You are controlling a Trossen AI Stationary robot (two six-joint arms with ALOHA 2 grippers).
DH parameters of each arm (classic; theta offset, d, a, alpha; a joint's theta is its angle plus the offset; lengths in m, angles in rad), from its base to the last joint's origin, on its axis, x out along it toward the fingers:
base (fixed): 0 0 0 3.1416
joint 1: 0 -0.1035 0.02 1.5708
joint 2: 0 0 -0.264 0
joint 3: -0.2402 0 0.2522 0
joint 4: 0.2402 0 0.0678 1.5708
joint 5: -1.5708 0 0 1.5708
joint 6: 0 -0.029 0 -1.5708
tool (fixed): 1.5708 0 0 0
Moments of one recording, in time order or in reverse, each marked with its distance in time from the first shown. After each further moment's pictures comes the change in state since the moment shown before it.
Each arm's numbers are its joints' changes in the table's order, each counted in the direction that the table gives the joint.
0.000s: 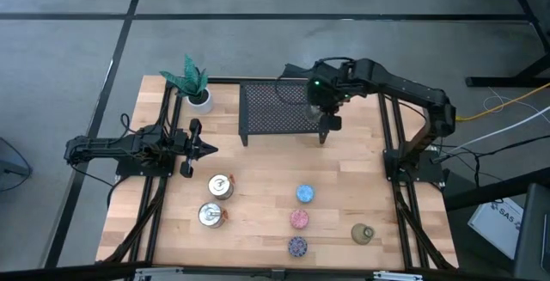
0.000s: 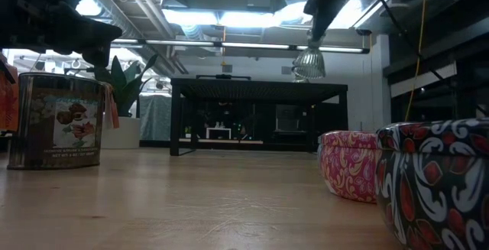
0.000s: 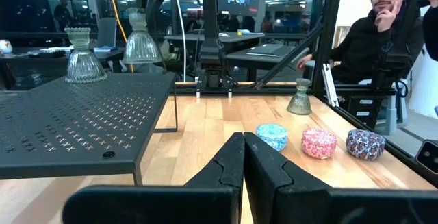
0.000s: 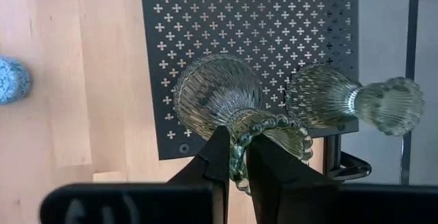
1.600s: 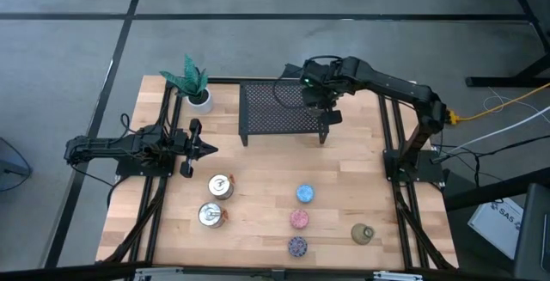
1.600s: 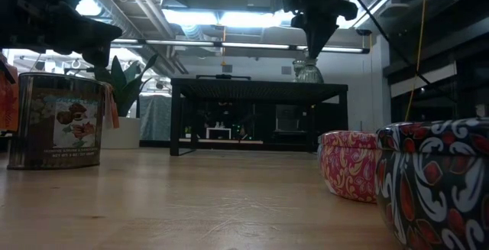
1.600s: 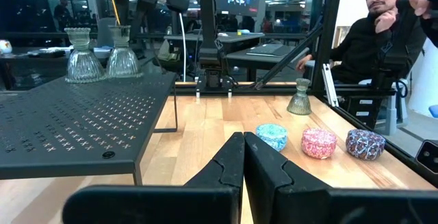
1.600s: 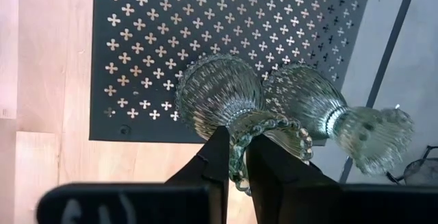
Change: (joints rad) left arm 0.000 0.000 0.000 0.000 0.000 0.000; right arm 0.058 0.087 0.001 -0.010 -0.071 0.288
